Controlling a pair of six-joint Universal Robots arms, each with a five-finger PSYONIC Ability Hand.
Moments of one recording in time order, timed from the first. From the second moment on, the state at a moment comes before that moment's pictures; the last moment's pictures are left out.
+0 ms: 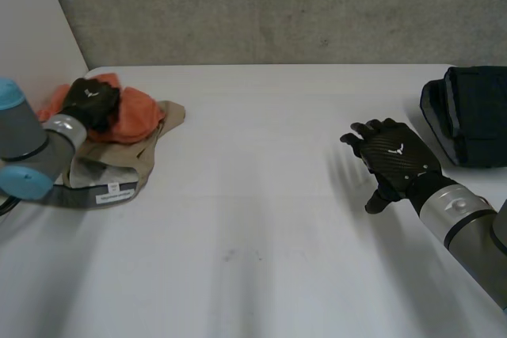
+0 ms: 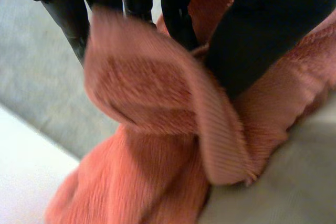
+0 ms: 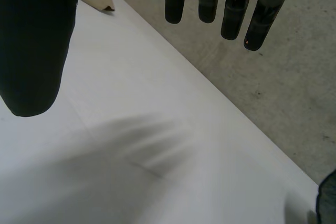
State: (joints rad) left arm 4.69 -2.47 -1.00 3.37 -1.24 3.67; right arm 1.78 -1.34 1.90 -0.37 1.16 2.68; left_hand 1.07 1.04 1.02 1.02 0.83; right_hand 0.20 0.22 0.22 0.24 0.07
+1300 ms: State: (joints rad) left arm 4.60 -2.24 -1.33 3.42 -1.34 3.72; right arm 2.11 -1.15 1.68 -0.16 1.32 2.42; left_hand 0.34 0.34 0.33 0.33 0.16; right_hand 0.27 0.31 0.32 0.31 0.14
